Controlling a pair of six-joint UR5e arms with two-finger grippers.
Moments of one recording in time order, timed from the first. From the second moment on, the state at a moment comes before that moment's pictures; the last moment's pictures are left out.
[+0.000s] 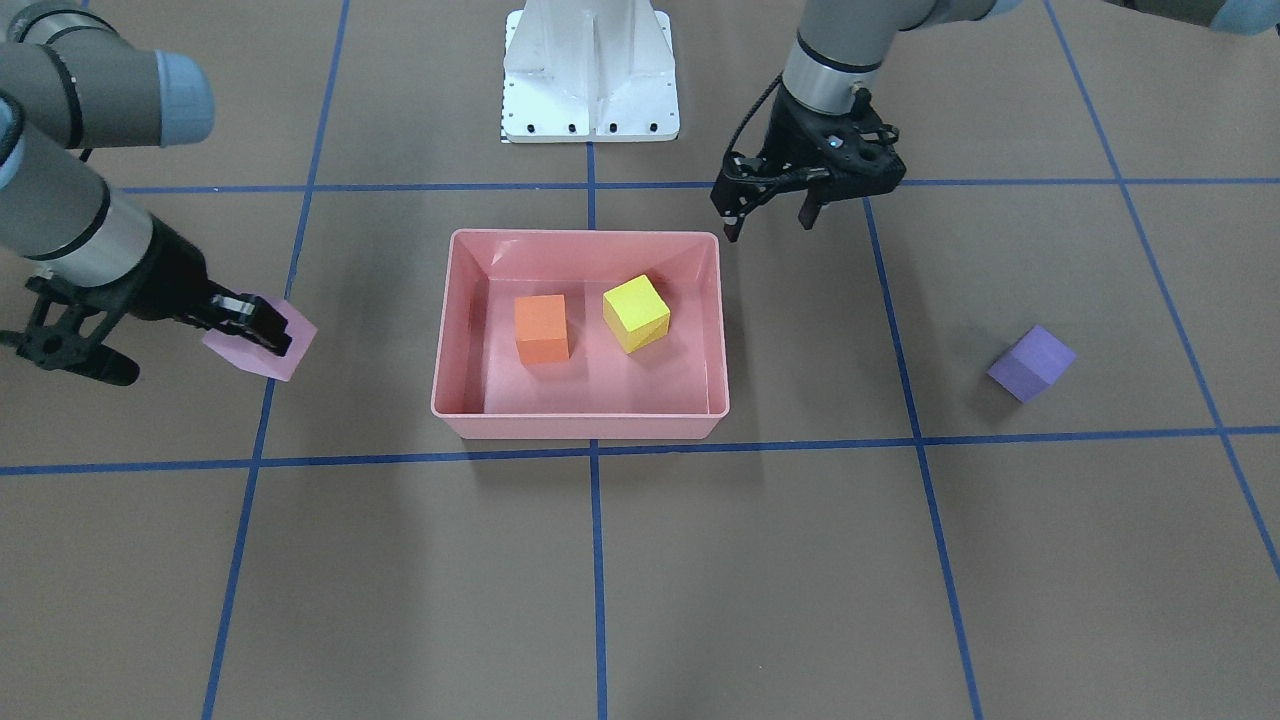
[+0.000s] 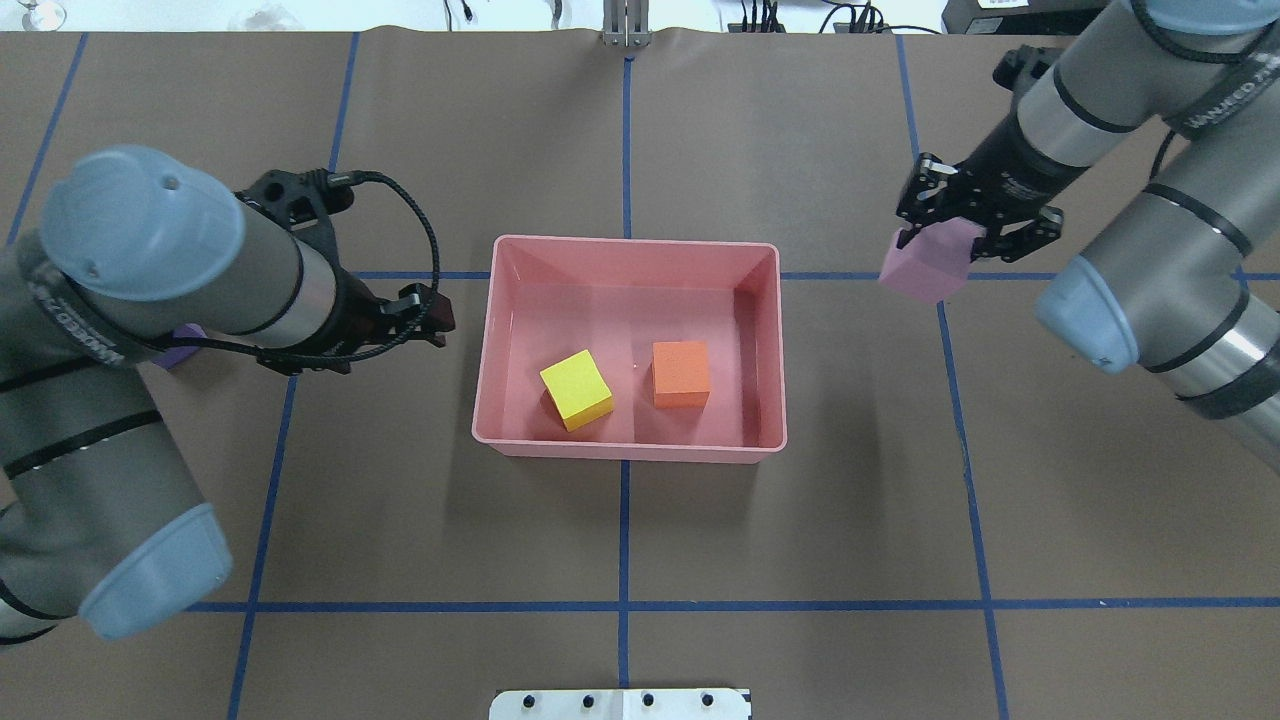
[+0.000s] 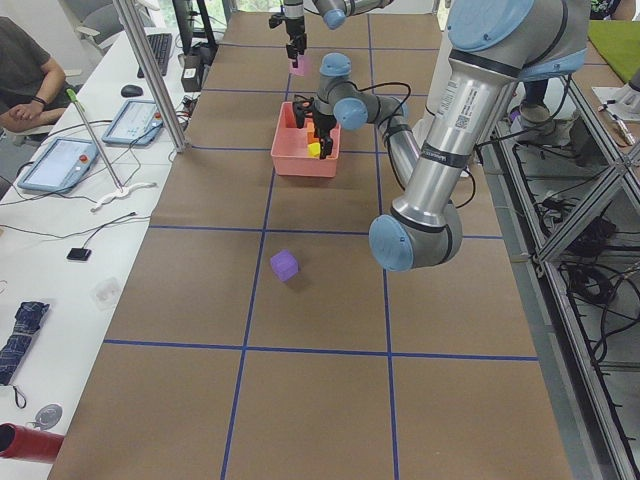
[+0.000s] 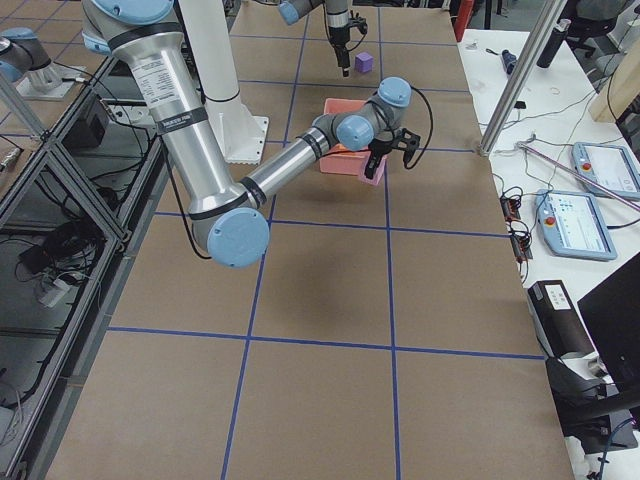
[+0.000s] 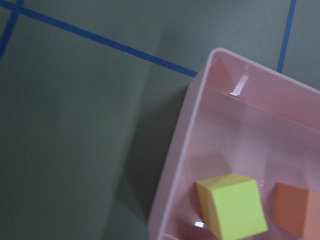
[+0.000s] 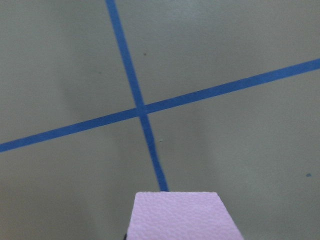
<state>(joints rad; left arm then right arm) -0.66 -1.97 -2.08 -1.52 -1.91 -1.36 0.95 -1.12 1.81 -1.60 2.31 1.27</state>
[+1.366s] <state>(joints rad) -0.98 -1.75 -1.97 -1.57 -2.04 -0.72 0.61 -0.77 1.50 -1.40 1.94 1.66</state>
